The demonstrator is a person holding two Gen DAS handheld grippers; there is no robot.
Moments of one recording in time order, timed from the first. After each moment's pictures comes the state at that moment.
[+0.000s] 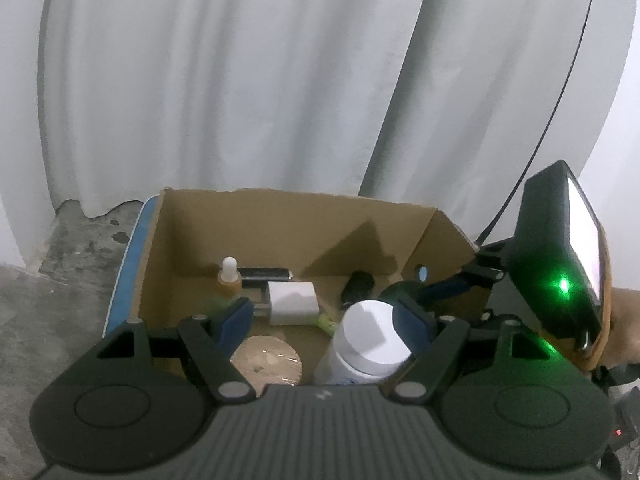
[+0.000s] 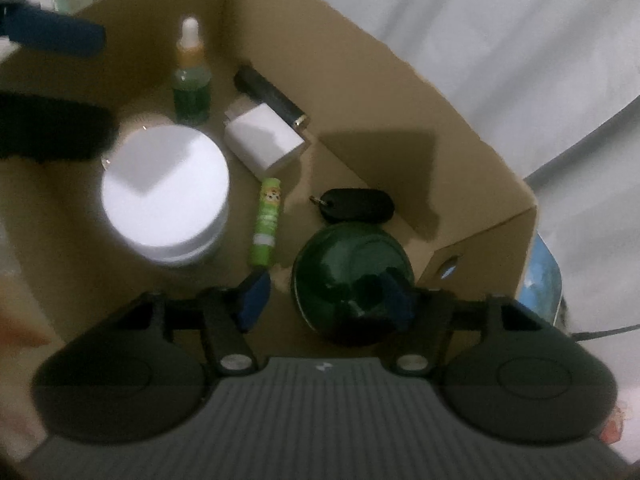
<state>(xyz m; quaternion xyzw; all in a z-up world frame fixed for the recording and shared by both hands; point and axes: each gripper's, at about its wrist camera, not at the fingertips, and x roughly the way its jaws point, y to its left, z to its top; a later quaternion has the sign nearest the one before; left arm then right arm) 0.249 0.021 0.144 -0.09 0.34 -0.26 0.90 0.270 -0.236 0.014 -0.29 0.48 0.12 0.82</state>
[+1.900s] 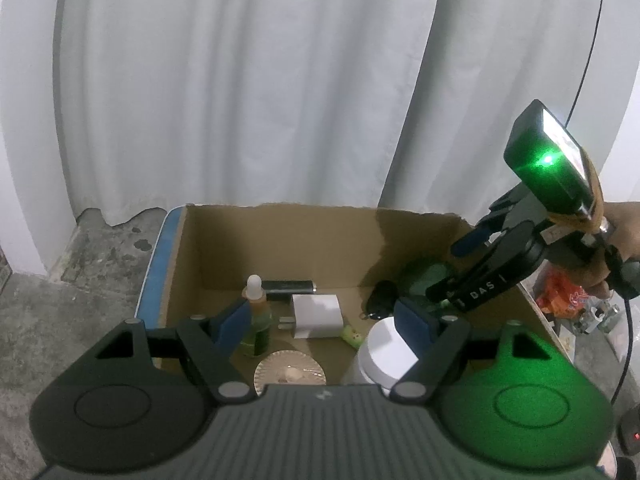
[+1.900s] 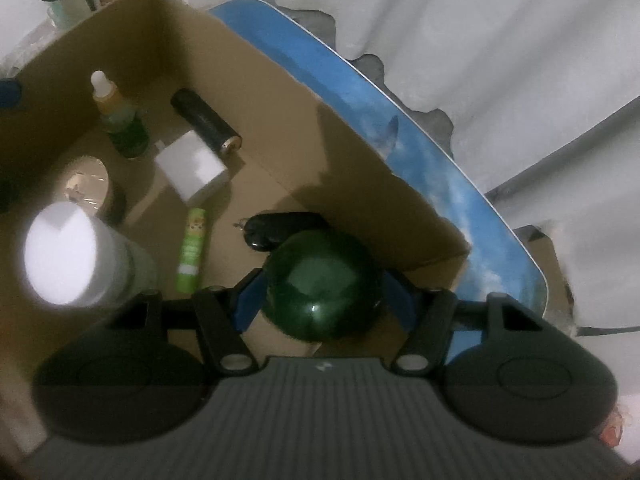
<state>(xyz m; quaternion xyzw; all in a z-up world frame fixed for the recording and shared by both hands) 0.252 0.022 0.155 -0.08 0.34 -0.22 0.91 0.330 -0.276 0.059 -0.26 0.53 0.14 0.80</state>
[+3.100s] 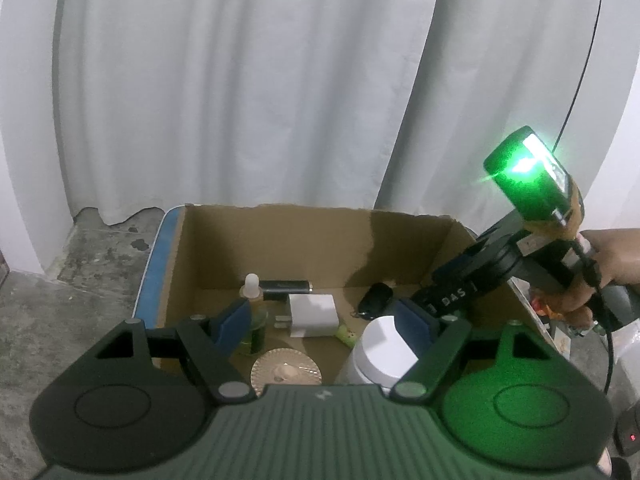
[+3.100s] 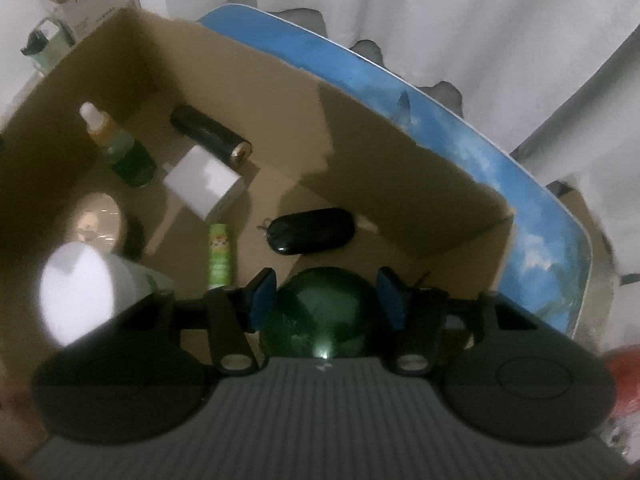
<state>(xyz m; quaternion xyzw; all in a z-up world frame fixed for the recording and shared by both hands) 0.251 0.023 0.154 -0.08 0.34 -0.22 0.91 0.336 -0.278 0.040 -0.16 0.56 0.12 0.81</state>
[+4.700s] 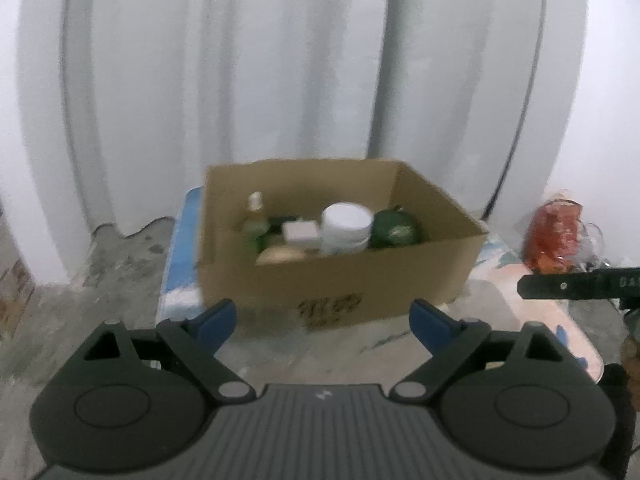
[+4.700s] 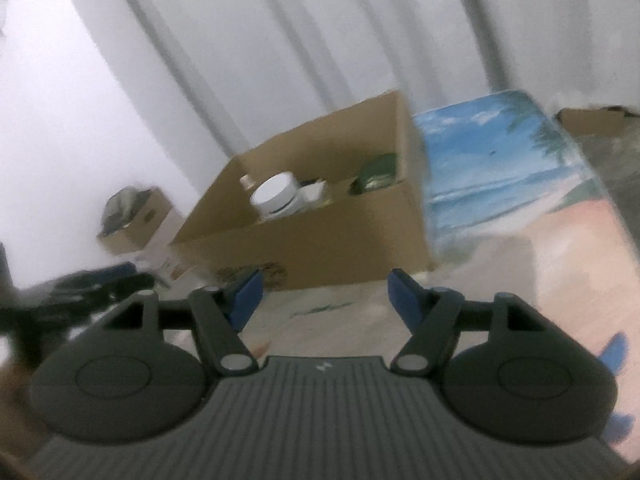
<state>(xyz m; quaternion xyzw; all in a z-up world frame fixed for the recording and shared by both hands) 0.103 0.061 0.143 -0.03 0.31 -0.23 0.92 0.009 -0.346 0.043 0.20 0.31 0.11 0.92</state>
